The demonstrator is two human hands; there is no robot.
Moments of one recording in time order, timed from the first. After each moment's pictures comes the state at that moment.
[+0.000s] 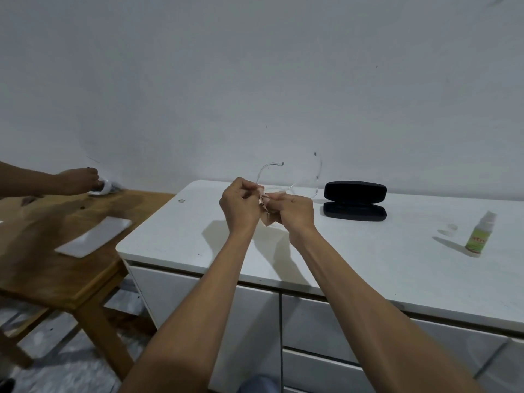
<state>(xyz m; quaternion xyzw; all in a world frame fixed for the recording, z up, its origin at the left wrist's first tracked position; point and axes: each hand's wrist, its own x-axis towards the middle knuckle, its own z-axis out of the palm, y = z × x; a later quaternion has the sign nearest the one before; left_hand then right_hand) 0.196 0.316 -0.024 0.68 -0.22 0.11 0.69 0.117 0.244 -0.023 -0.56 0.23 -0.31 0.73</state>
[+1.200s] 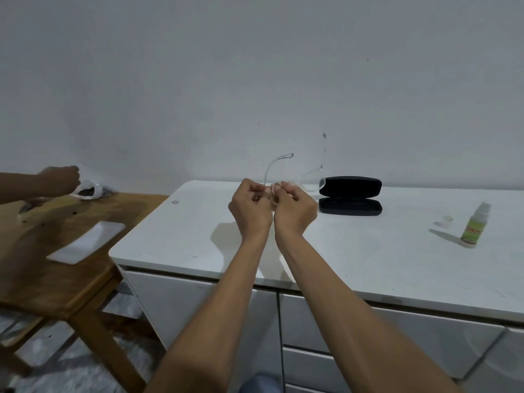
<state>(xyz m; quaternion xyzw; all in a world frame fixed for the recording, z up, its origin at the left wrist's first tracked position) 0.170 0.295 -0.030 0.69 -0.22 0.13 0.68 0.130 0.256 -0.026 -0.44 0.30 -0.52 0.67</state>
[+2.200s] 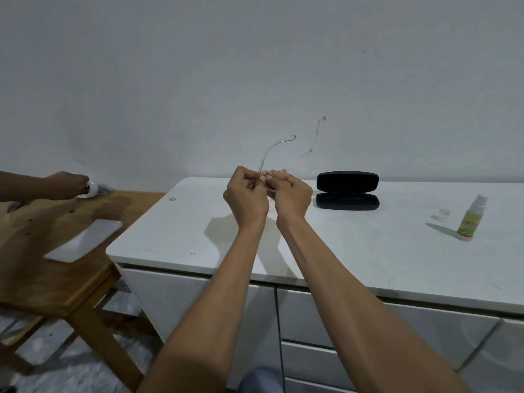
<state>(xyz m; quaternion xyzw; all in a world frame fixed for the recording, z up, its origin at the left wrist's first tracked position) 0.172 0.291 -0.017 0.66 -0.22 0.16 0.70 0.138 0.235 -0.021 -0.43 0.24 -0.45 0.74</state>
